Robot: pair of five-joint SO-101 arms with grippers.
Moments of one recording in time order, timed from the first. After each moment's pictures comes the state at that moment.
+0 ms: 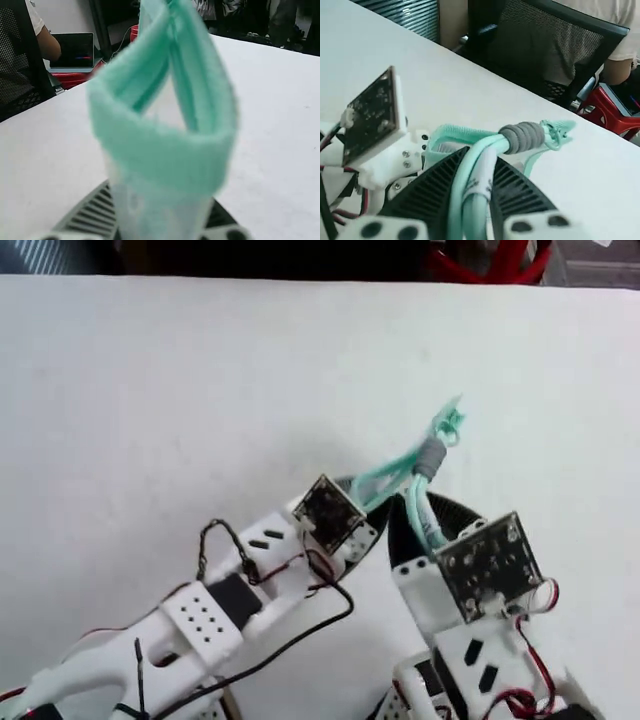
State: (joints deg) left arm 43.5 -43.7 71.7 -0.4 -0.4; right arm -23.8 -80.6 26.5 83.1 17.8
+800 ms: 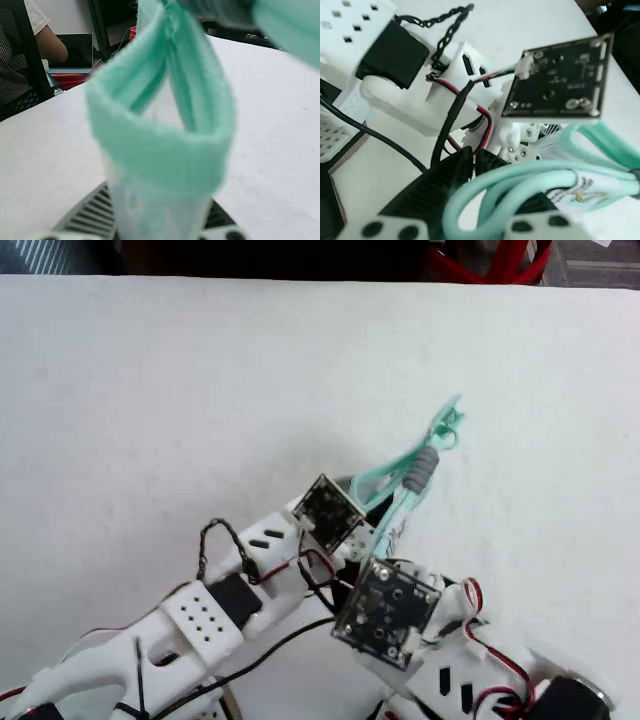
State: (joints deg) left arm 43.5 -43.7 71.7 -0.4 -0.4; right arm -49.5 -73.6 21.5 98.0 24.8
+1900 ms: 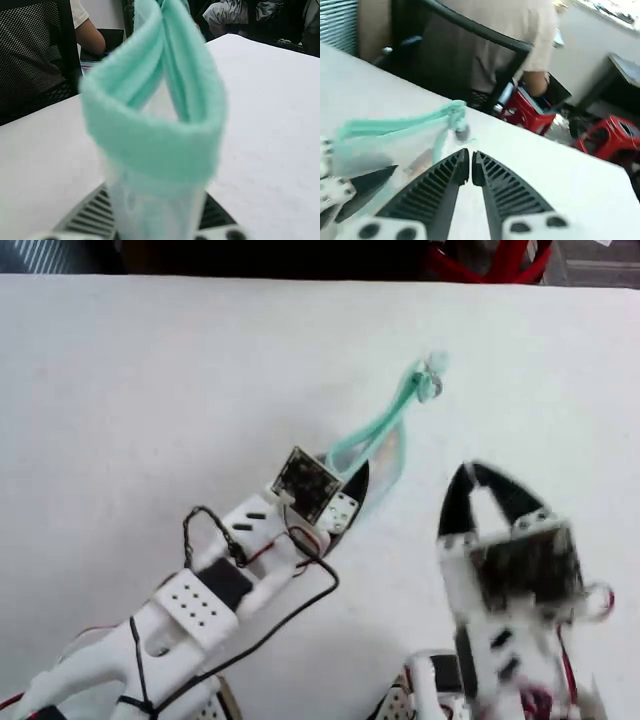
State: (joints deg) left arm 36.1 -43.3 70.0 -0.8 0.0; right arm -2.8 -74.0 20.8 76.7 21.2
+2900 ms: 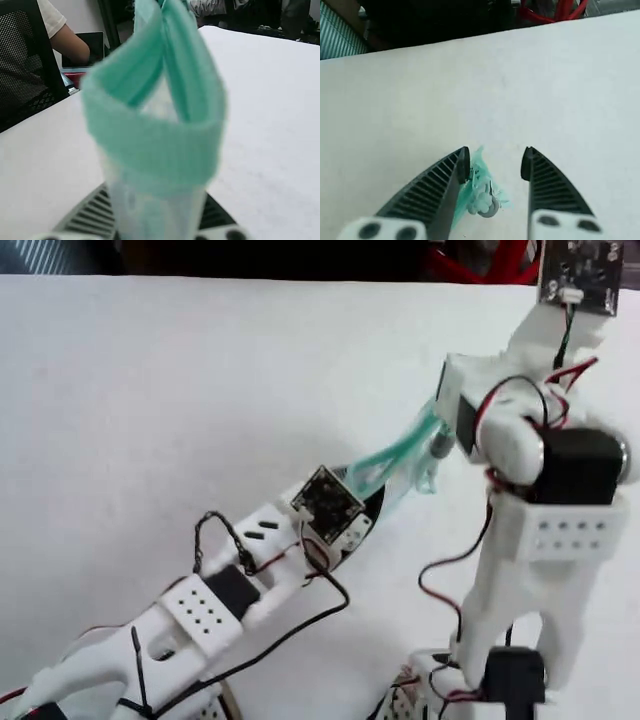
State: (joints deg) left arm 40.3 -43.3 70.0 0.6 -3.8; right arm -3.0 -14.2 -32.1 97.6 -6.9
